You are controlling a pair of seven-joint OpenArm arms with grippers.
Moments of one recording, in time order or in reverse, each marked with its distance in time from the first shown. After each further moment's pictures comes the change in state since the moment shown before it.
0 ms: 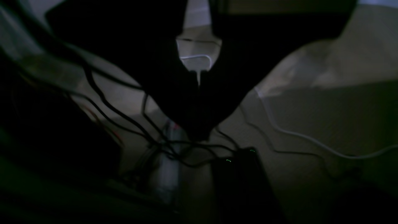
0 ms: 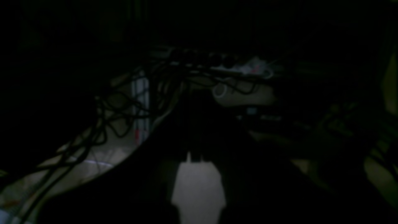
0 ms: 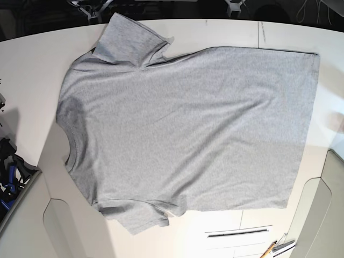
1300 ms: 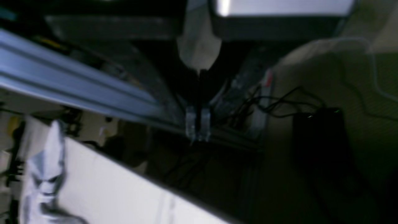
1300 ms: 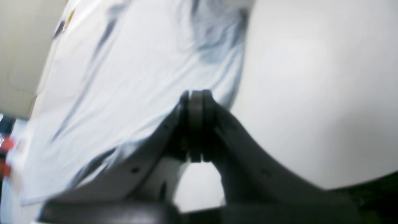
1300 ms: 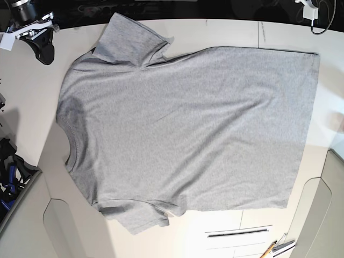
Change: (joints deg) left arm 37.4 -10.8 -29.9 64.1 -58.0 -21.0 40.8; right arm -27.1 -2.4 36.7 68.6 48.6 17.0 -19.2
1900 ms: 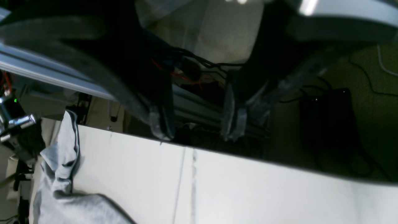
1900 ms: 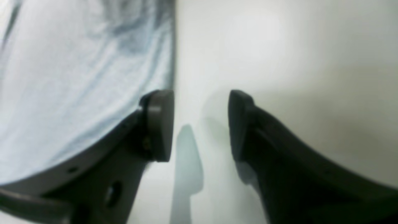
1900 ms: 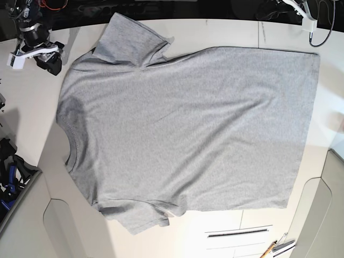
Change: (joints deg) left arm -4.8 0.0 0.0 0.0 0.0 0.0 1.8; right arm 17.6 -1.6 0.1 -13.8 -11.7 -6.5 -9.9
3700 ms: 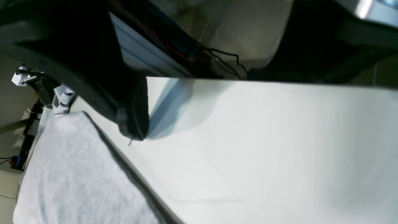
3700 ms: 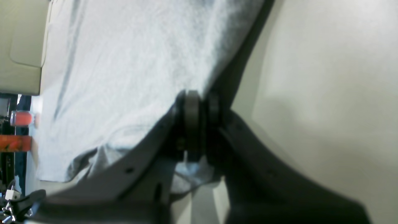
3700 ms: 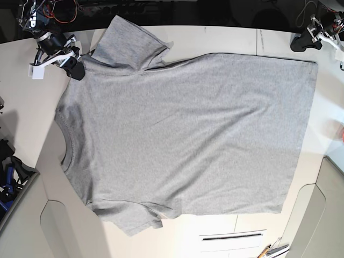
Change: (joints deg) left arm -23.6 -9.9 -12.6 -23.5 -0.9 4.4 20.5; right arm 3.2 0.2 -4.8 -7.2 8.0 8.5 -6.9
